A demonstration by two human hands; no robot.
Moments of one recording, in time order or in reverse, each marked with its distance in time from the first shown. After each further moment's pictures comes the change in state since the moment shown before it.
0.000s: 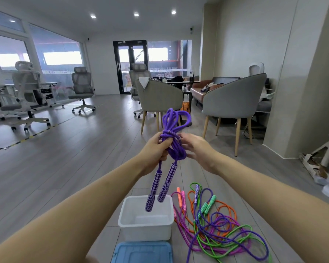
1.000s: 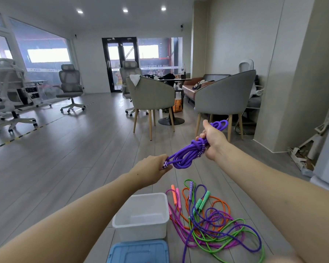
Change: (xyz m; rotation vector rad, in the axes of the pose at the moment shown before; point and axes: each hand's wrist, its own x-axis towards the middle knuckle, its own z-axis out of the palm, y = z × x) left_hand -0.011 -0.043 0.004 1.245 -0.136 0.048; right_hand 0.009 -0.010 -0.042 0.628 0.543 0.292
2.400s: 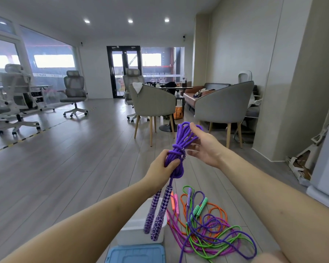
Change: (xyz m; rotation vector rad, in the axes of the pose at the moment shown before) left_hand -0.016 0.045 0.003 -0.897 0.272 -0.084; right_hand -0.029 -0.007 -0.006 -0.378 -0.407 -0.194
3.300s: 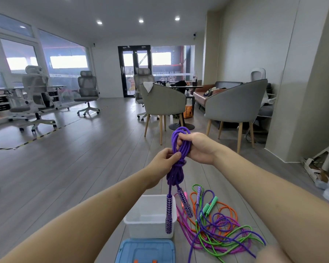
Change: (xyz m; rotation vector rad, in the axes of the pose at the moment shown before) left_hand -0.007 0.015 -0.034 -0.174 -0.098 -0.210; right_hand -0.003 -0.002 0.048 0.048 -0.287 0.124
